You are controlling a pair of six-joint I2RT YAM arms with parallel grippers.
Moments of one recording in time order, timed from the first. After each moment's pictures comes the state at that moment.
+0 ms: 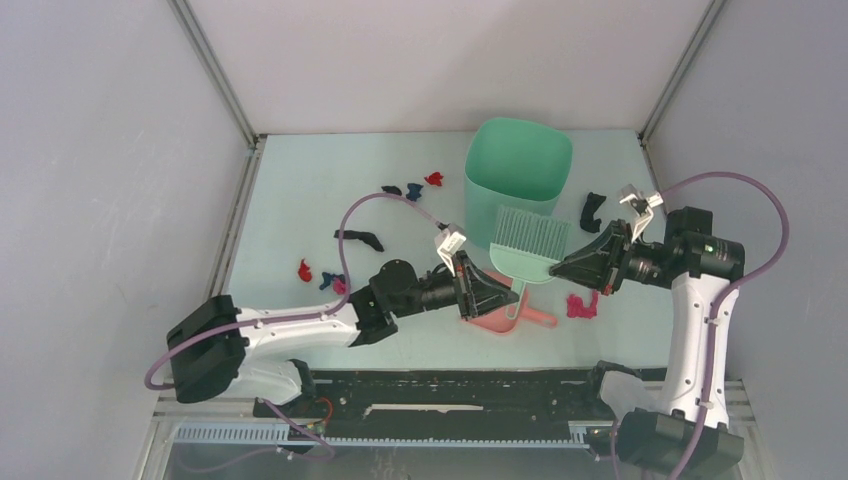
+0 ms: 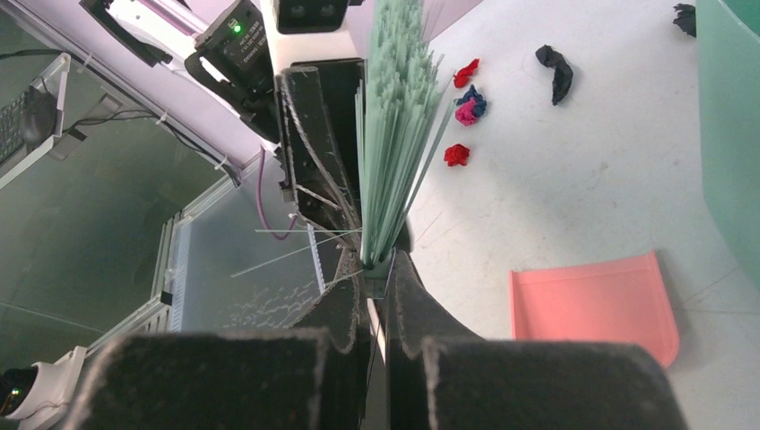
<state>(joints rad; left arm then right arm) -1.12 1.32 0.70 0.76 0.25 -0.70 -0.32 1.00 1.19 -1.54 -1.53 -0.83</state>
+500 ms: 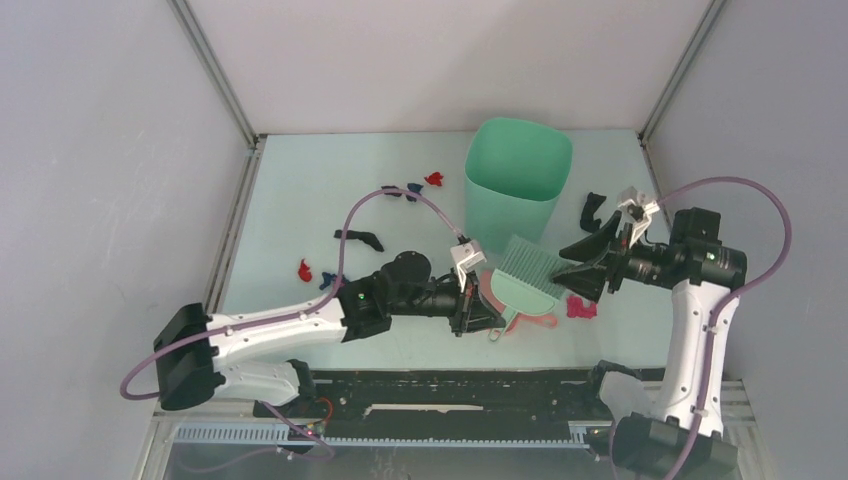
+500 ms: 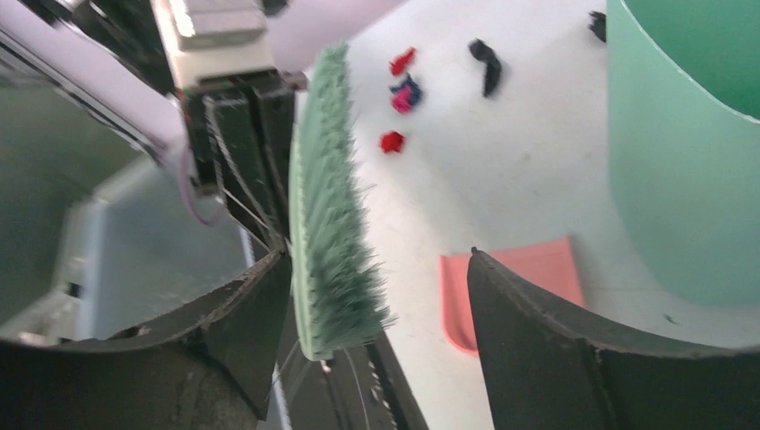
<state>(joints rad) -1.14 1.25 0.81 0.27 0.37 -0.52 -0.36 0.99 1.17 -1.44 -1.47 -0.84</state>
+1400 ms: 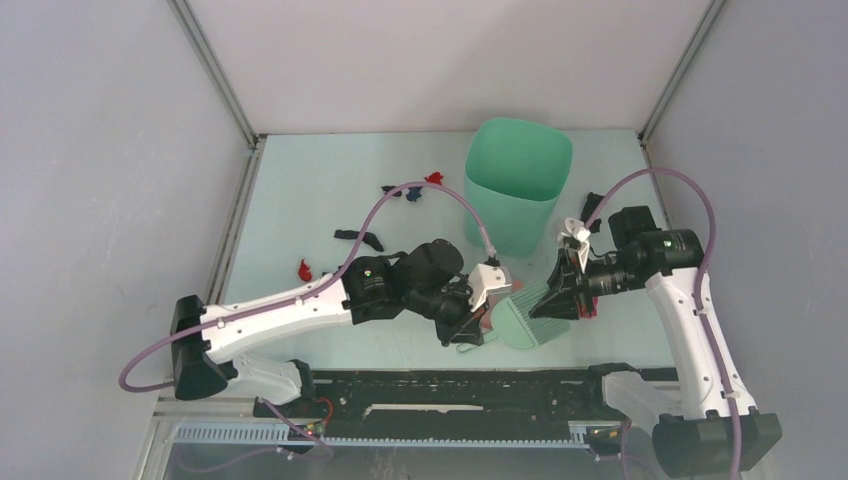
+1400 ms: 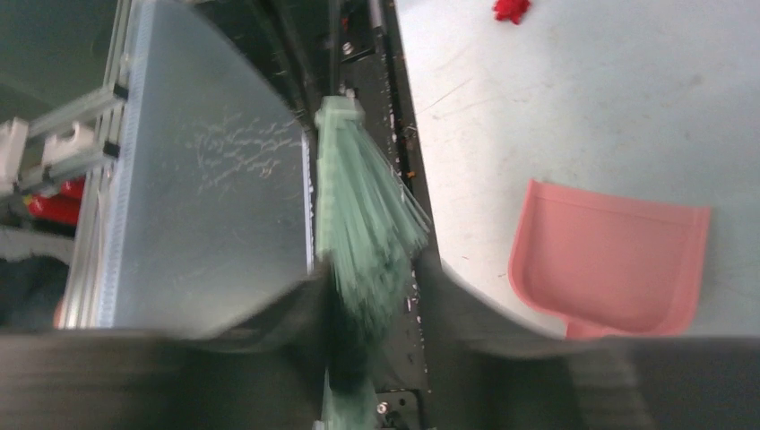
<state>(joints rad) -1.20 1.33 1.22 -0.59 0.40 -0.10 0.08 1.03 1.15 -1.54 -1.22 -1.02</state>
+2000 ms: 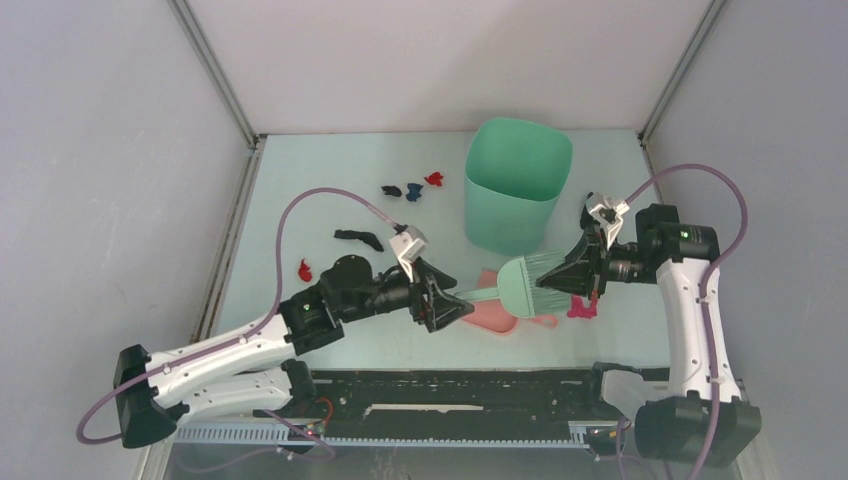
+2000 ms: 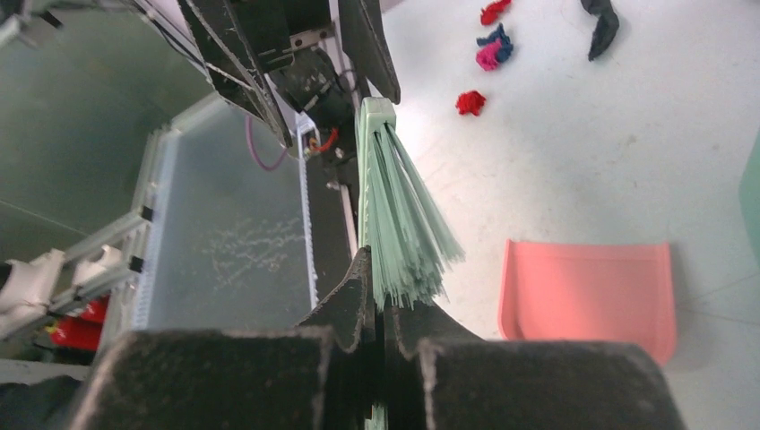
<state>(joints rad) -1.06 0.91 0.72 0.09 0.18 -0.45 -0.14 1.08 1.15 -1.57 -1.45 -1.02</state>
